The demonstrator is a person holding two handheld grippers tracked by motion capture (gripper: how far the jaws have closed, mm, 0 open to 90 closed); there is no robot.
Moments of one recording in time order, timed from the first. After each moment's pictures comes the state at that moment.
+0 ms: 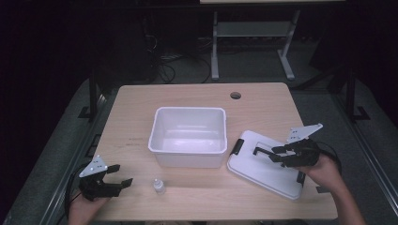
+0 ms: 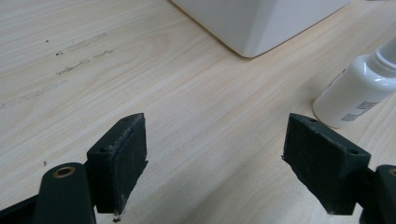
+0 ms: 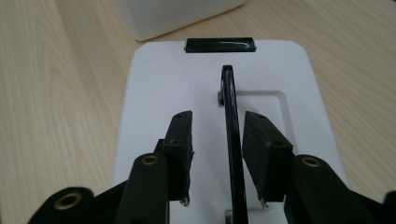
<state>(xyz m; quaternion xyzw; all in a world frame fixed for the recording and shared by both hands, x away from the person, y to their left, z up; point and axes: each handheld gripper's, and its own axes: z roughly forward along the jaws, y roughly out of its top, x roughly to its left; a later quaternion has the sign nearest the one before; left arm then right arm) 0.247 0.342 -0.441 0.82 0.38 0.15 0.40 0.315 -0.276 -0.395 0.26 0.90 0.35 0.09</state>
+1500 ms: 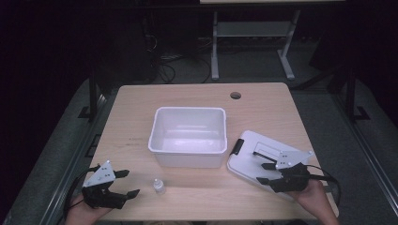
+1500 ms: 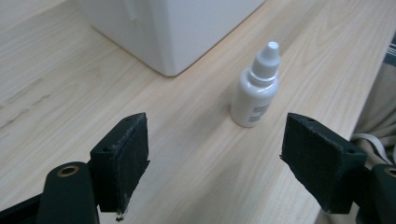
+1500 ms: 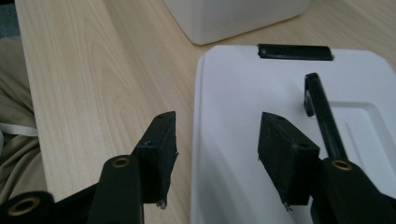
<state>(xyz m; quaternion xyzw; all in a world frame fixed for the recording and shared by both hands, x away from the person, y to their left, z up) 0.219 0.304 -0.406 0.87 0.28 0.13 0.39 0.258 -0.238 -0.420 0.24 0.89 0.38 0.11</state>
